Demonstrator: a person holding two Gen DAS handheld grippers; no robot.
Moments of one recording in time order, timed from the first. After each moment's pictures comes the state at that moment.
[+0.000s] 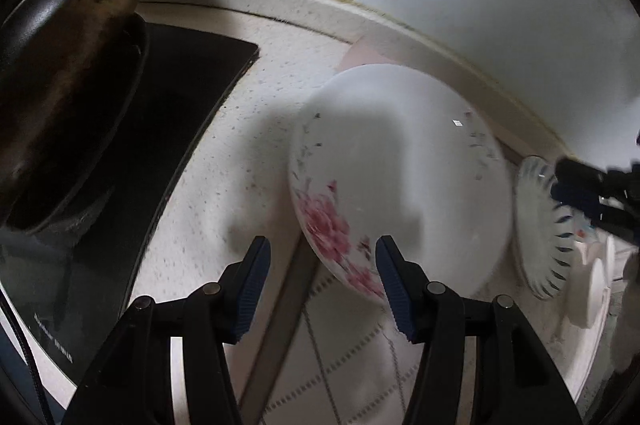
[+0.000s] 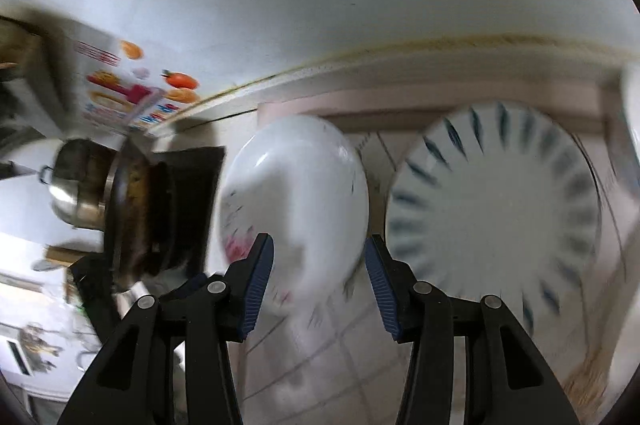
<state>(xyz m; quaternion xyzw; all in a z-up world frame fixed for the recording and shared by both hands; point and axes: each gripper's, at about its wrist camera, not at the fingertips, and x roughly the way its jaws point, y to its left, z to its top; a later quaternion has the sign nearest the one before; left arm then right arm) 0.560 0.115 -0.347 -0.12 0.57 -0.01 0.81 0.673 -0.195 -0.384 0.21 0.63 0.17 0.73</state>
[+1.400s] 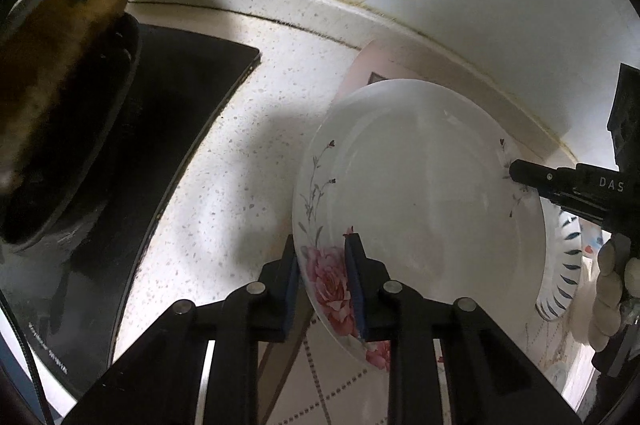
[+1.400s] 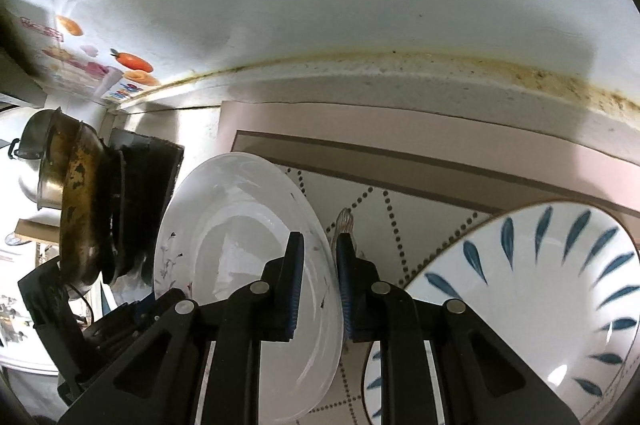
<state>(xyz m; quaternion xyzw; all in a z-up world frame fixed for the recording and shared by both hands) 0.563 0.128 -0.342 -0.12 0.56 0.00 0.82 0.720 -0.173 -0.443 0.17 0.64 0.21 0.72</state>
